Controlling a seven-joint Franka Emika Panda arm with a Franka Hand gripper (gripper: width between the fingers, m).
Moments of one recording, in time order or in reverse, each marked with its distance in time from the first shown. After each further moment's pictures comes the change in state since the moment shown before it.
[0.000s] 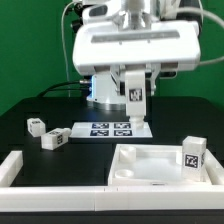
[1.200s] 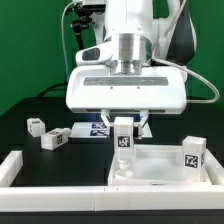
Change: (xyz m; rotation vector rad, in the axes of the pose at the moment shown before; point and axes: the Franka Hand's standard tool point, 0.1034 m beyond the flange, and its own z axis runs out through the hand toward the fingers) arm -0.043 0.021 0.051 -0.040 -0.094 -0.007
